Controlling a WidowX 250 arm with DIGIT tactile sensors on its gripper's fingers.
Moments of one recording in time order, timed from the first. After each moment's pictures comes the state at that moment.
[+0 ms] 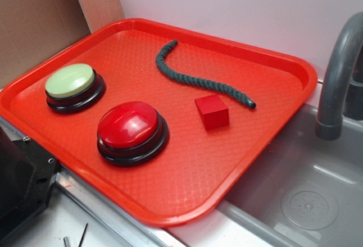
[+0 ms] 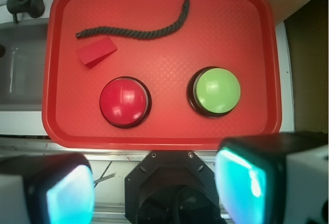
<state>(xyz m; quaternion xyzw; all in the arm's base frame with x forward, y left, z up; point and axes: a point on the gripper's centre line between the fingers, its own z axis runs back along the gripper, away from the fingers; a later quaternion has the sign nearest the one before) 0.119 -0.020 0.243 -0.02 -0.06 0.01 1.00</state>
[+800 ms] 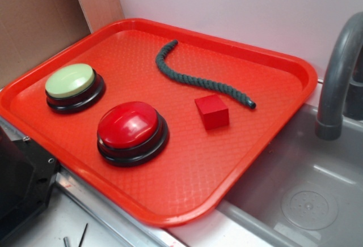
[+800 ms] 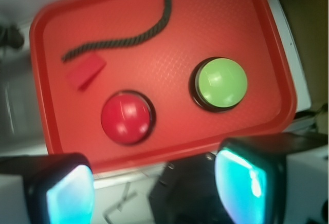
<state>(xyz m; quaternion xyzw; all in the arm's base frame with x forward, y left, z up) 0.150 -0.019 0.220 -0.05 -0.05 0.18 0.98</state>
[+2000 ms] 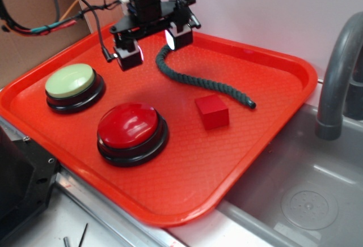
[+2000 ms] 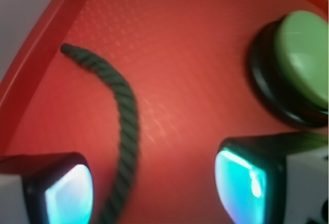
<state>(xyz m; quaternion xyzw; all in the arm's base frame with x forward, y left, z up) 0.273 -0.003 0.051 0.07 -0.12 0.59 0.79</state>
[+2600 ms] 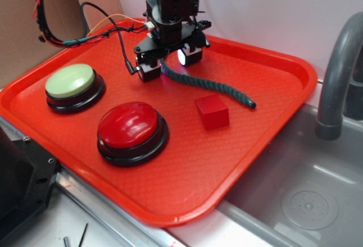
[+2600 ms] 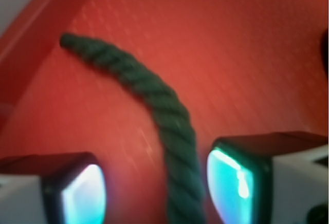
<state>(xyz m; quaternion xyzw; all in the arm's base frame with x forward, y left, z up) 0.297 0.004 0.013 0.10 -0.16 0.59 0.79</state>
